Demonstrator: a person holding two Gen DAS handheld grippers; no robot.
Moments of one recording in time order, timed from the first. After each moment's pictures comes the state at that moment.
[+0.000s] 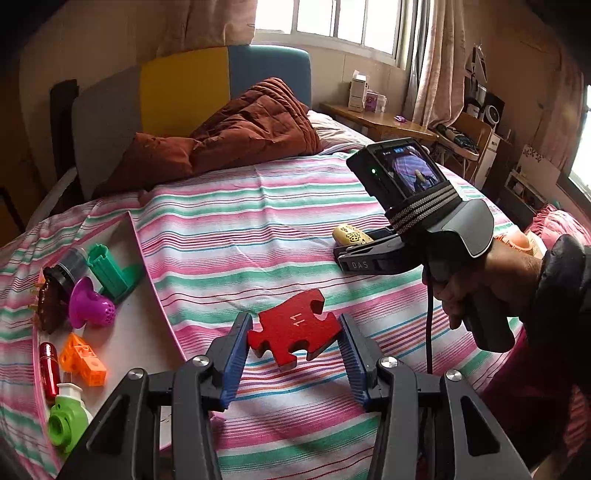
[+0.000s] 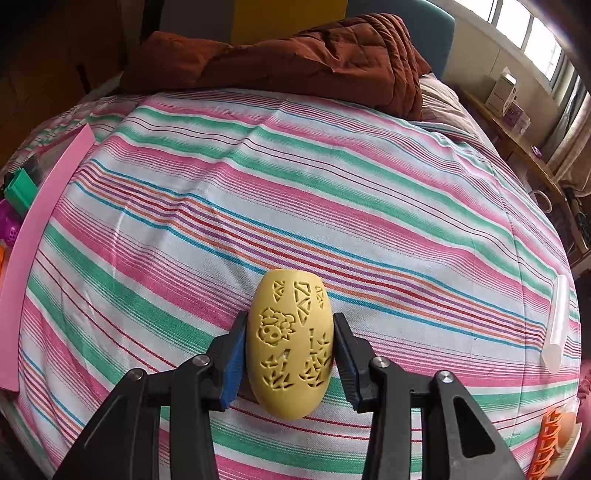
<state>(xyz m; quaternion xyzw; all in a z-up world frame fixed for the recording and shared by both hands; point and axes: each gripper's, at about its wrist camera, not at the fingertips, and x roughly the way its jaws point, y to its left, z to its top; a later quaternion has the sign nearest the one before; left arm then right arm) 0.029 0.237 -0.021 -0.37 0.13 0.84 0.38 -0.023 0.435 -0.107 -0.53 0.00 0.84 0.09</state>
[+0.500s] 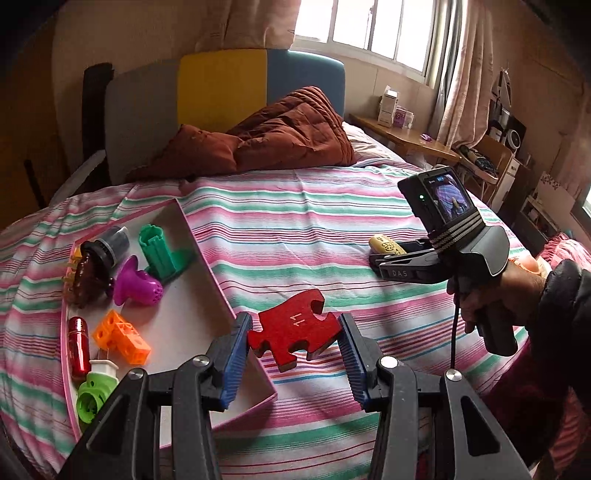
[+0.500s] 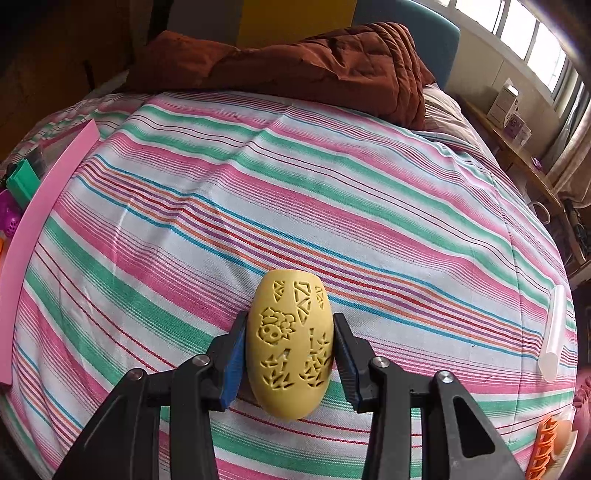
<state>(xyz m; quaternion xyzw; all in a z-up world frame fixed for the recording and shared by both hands) 0.017 0.186 -0.015 -0.38 0.09 0.86 0.34 -0.024 0.431 -0.108 -0.52 -0.01 0.85 0.09</state>
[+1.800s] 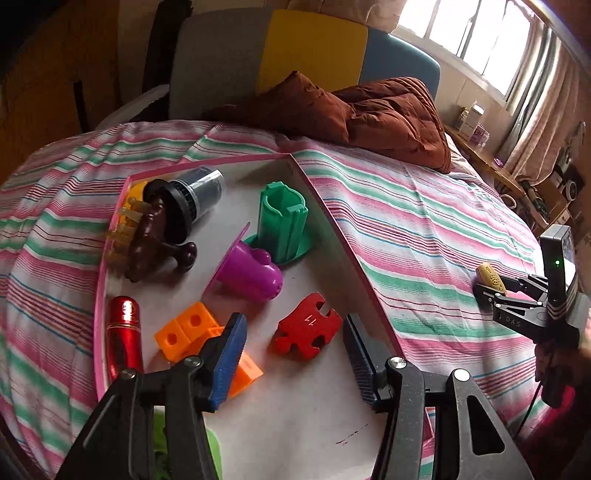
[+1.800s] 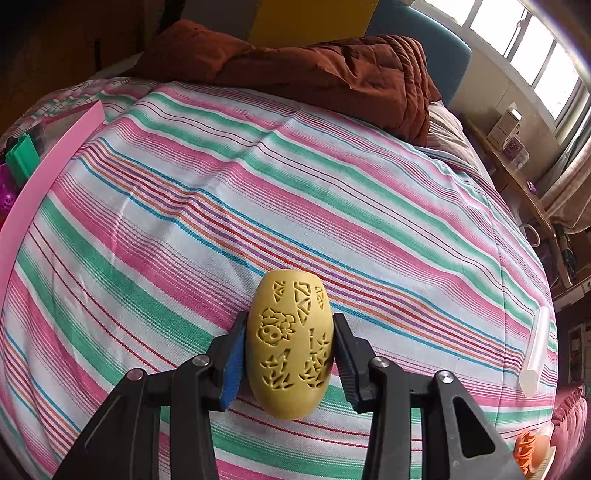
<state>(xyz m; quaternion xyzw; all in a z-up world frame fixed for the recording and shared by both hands) -0.082 0.126 -0.056 -0.45 0.03 0.86 0.23 -0.028 0.420 -0.107 -0.52 -0.06 0.85 0.10</state>
